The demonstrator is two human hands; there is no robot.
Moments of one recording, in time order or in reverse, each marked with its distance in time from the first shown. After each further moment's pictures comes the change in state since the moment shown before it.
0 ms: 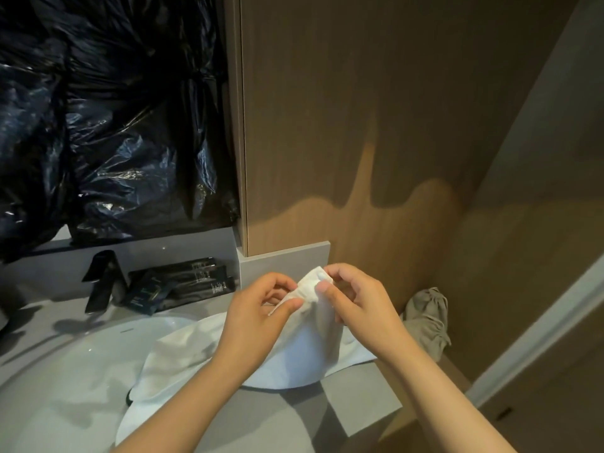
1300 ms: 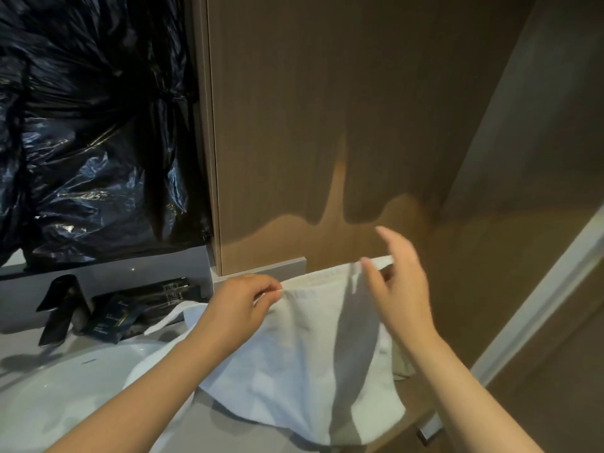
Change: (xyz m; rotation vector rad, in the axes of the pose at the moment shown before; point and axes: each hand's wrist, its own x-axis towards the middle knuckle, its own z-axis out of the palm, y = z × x) left_hand 0.052 0.007 0.000 0.422 -0.218 0.269; right_hand 0.014 0.007 -0.071 -0.298 0.520 -0.078
